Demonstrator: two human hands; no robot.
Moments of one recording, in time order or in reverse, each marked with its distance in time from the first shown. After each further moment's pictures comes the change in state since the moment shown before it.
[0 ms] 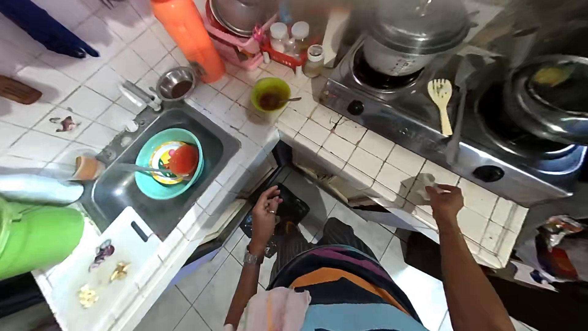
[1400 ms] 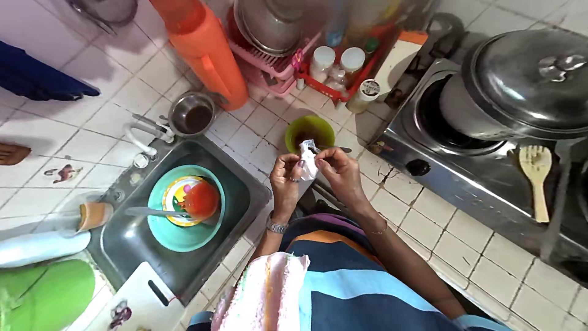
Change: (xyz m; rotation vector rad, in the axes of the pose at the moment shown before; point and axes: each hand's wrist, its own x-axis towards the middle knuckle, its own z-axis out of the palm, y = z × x) left_hand 0.299 0.055 -0.040 -0.483 0.189 0.255; right_hand -0.121 -0.451 0.259 0.615 -0.584 -0.751
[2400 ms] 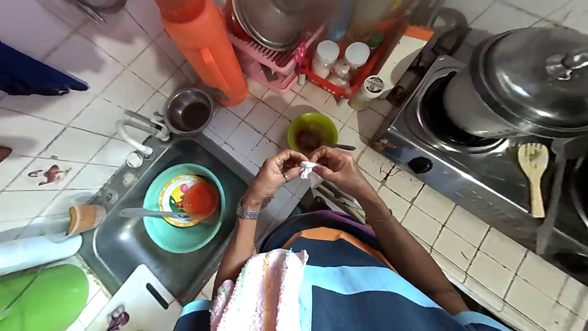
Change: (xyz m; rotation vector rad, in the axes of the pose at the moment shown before) left_hand 0.054 0.035 -0.060 0.098 -0.675 -0.292; right_hand 0.018 0.007 -0.001 0.190 -0.344 0.120
